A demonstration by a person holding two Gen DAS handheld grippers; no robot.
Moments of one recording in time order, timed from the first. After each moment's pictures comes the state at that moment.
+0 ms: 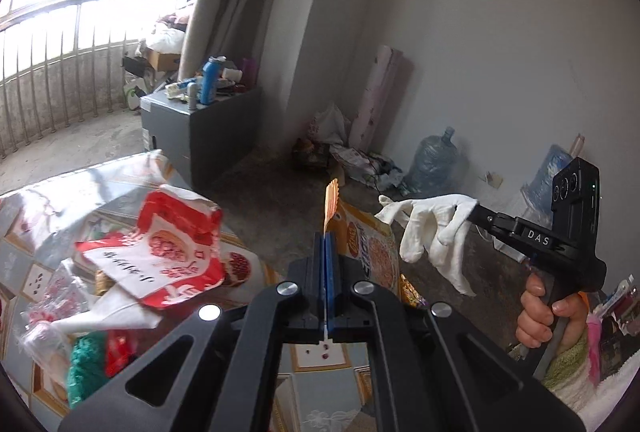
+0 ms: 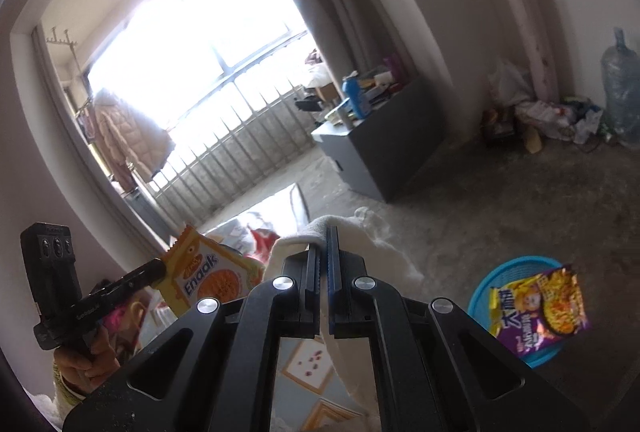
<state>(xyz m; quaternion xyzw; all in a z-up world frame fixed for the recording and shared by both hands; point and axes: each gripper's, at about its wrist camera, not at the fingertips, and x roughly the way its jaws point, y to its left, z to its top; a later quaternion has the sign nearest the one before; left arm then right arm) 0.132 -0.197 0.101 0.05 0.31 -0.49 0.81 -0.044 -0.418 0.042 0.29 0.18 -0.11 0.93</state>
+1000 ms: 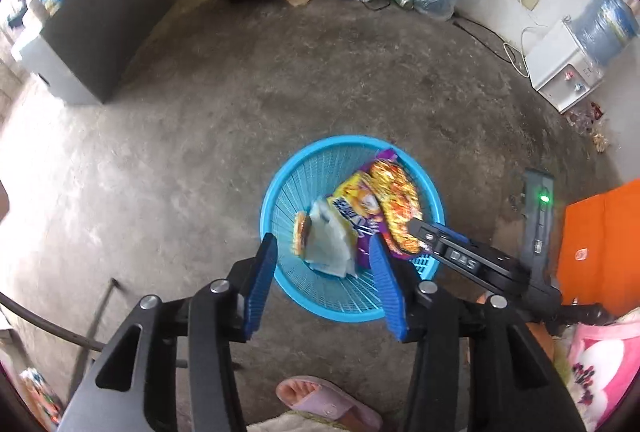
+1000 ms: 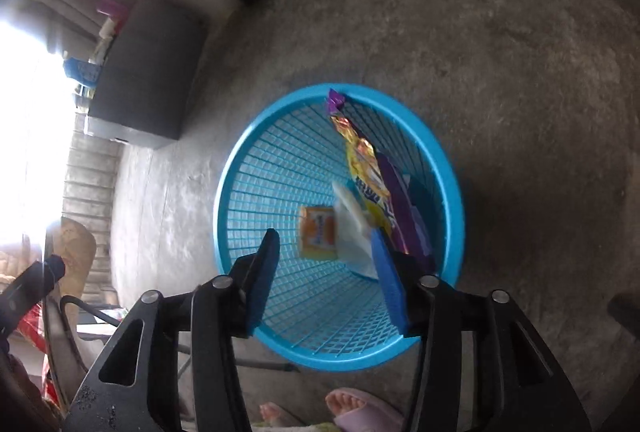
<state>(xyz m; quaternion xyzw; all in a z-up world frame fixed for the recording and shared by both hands) 0.146 -0.558 -0.134 0.30 0.50 -0.46 0.67 -0.080 -0.609 -0.277 0.52 0.35 -0.32 0.71</state>
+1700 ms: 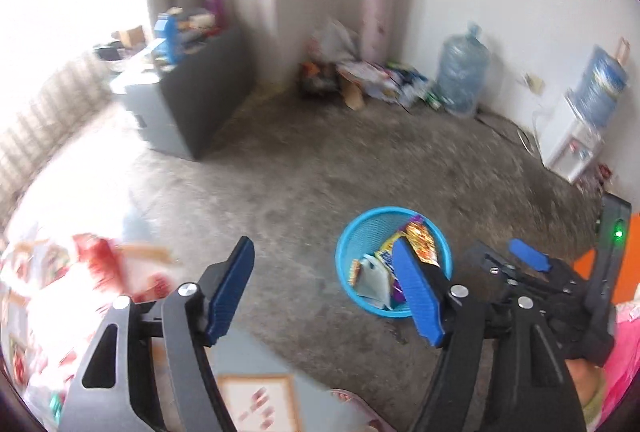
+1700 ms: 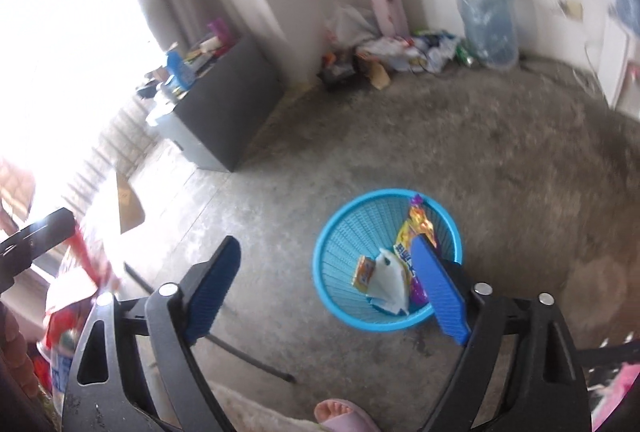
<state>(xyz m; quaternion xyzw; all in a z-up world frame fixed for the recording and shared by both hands) 0.127 -0.378 0.038 0.21 0.38 -0.42 0.80 -0.066 -0.475 -0.061 0.33 0.29 -0.34 0.83</state>
